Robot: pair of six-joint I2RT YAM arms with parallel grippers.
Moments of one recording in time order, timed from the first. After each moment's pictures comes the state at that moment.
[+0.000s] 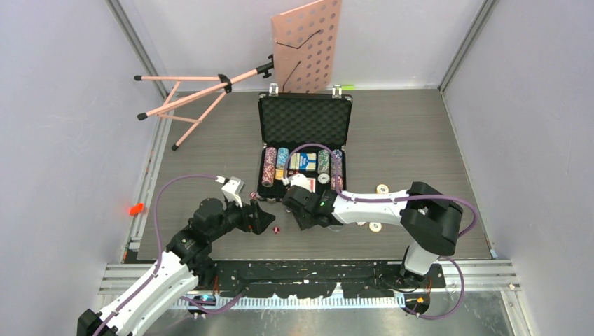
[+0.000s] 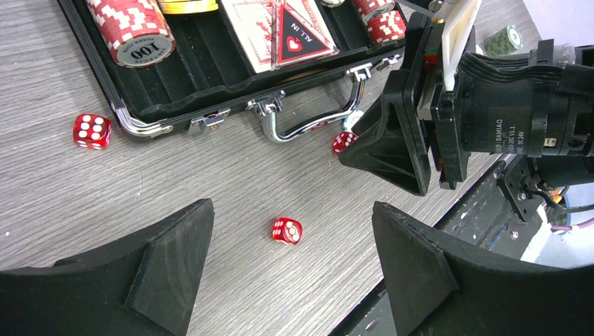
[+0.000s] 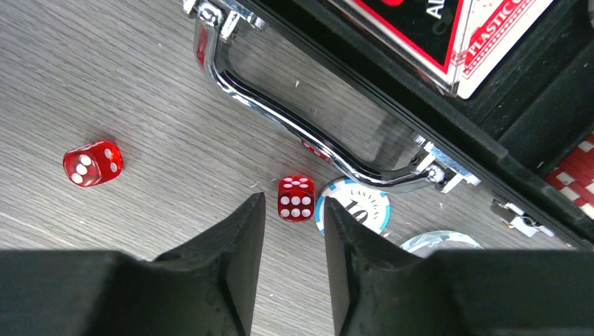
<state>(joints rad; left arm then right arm) -0.59 0.46 0.22 -0.15 0.19 -0.44 1.12 1.68 0.97 -0.38 0.30 0.53</state>
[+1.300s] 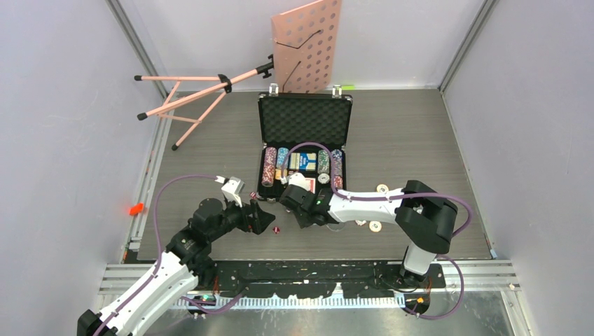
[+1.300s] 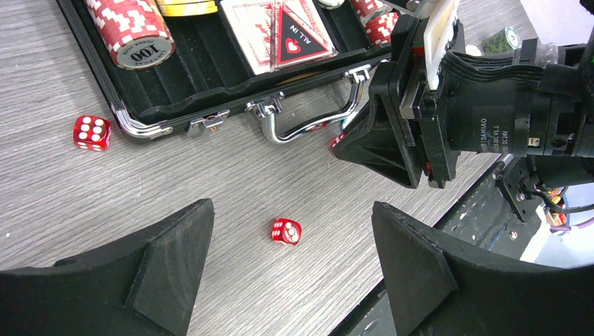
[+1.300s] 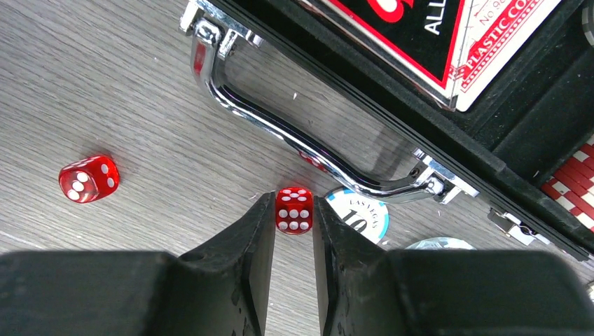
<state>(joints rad) -0.59 0.45 0.22 -0.15 0.19 -0.44 1.12 1.71 1.01 -0.40 0.32 0.53</state>
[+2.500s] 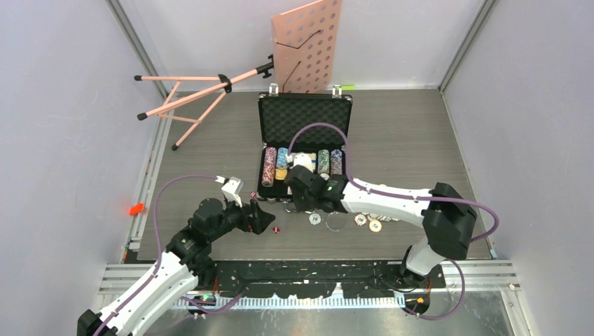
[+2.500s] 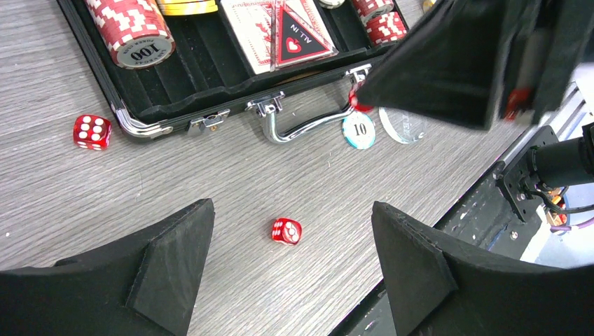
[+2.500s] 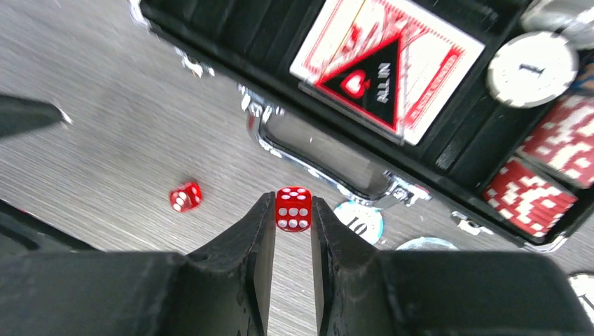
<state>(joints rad) -0.59 0.45 0.22 -0.15 0.19 -0.44 1.07 1.61 1.09 -0.46 0.29 0.57</state>
